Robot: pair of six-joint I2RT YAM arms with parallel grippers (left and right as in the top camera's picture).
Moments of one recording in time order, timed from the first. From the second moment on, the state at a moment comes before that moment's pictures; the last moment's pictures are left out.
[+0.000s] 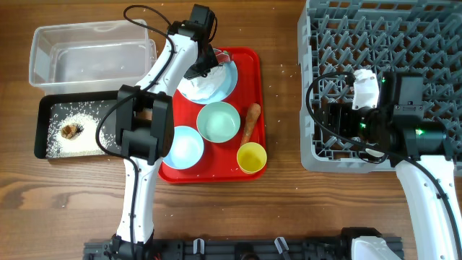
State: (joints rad) left arm -0.30 2.46 2.09 -0.97 -0.06 -0.65; right arm -0.02 1.18 1.08 -0.91 -0.31 -0.02
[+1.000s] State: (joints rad) left arm 0.01 2.07 2.09 -0.93 -0.31 -0.50; right arm -0.02 1.18 1.08 -0.91 -0.31 -0.02
